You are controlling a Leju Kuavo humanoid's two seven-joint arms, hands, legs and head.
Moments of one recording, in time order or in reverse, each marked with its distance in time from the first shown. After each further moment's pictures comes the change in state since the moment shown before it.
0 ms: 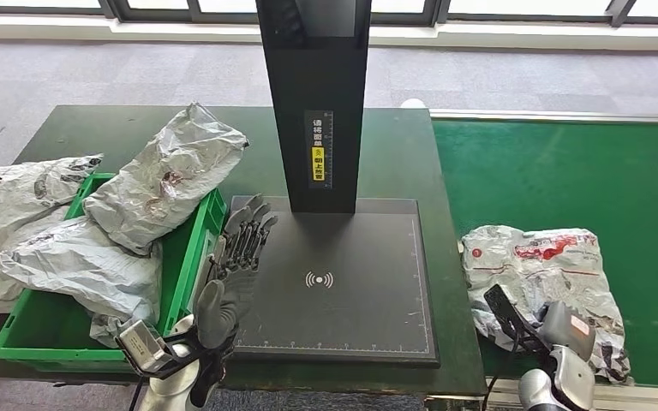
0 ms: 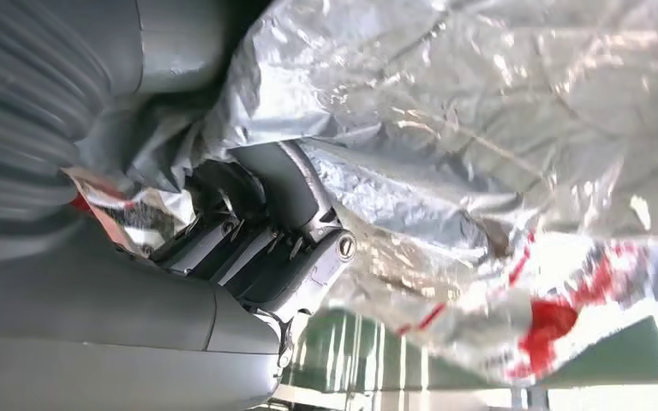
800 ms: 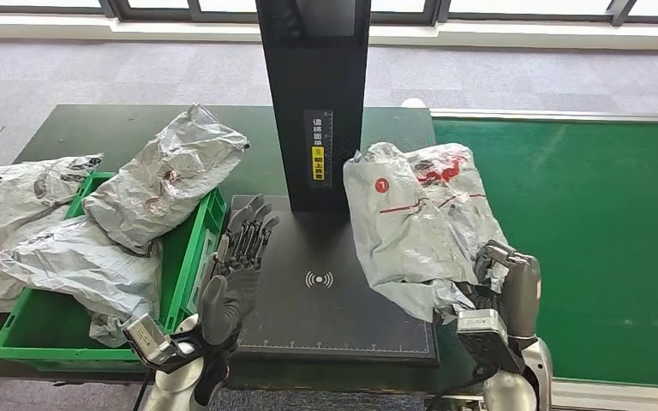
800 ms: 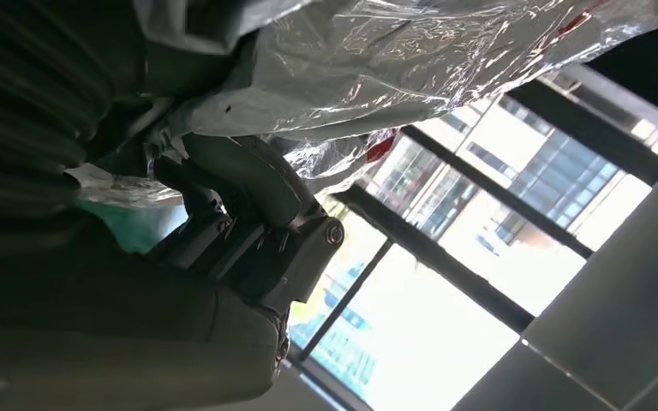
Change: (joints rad) left arm -0.024 -0.001 0.000 0.057 0.035 -0.008 -0.013; right arm 0.210 0.167 0.419 -0.697 -0.715 0.110 -0.603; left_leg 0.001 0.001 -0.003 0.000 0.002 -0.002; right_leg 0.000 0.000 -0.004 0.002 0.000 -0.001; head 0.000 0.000
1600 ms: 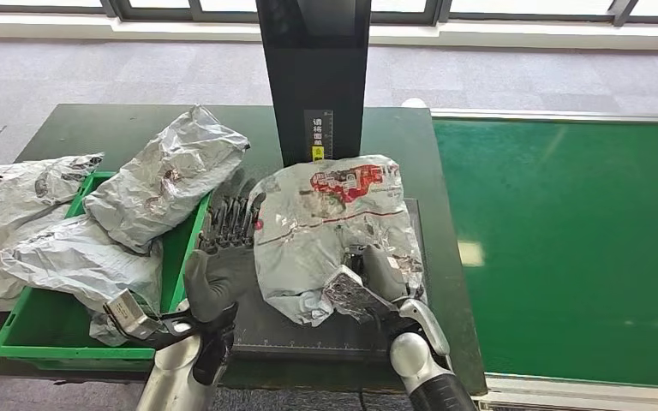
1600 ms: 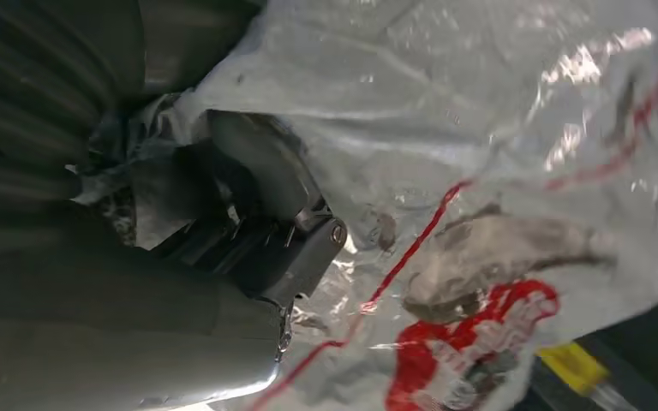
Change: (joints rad) left arm -0.067 -0.018 0.039 0.032 0.134 0.016 0.000; right arm -0.269 0.048 0.286 0.573 0.106 0.101 0.288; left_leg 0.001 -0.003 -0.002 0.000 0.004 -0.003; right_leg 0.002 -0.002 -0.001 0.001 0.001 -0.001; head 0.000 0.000
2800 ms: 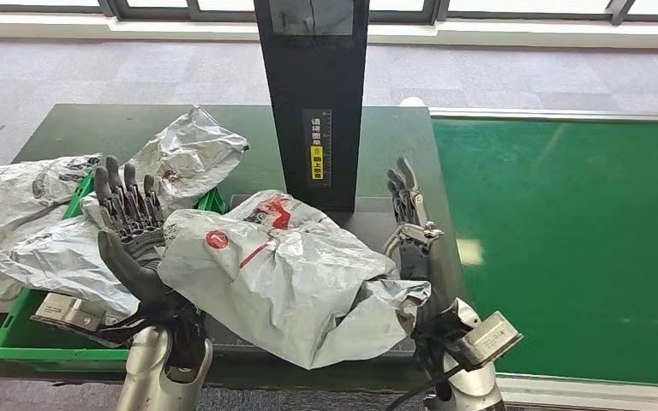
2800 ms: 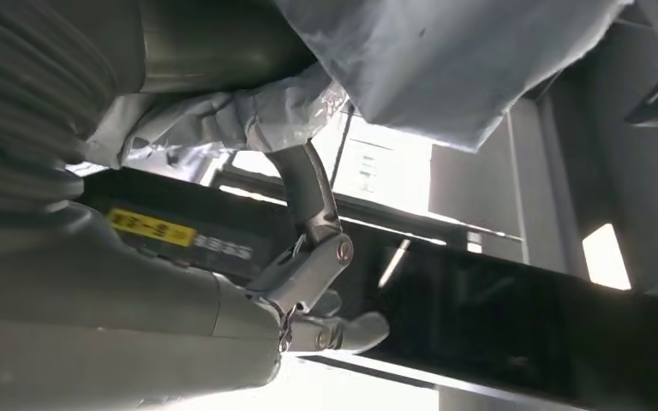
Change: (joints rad) left arm 0.026 -0.009 0.071 -0.112 0.079 0.465 0.006; right arm 0.134 -0.032 0.000 -0.568 -0.585 0.321 -0.362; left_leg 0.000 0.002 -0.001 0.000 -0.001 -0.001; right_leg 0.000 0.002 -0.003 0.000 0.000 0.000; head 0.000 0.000
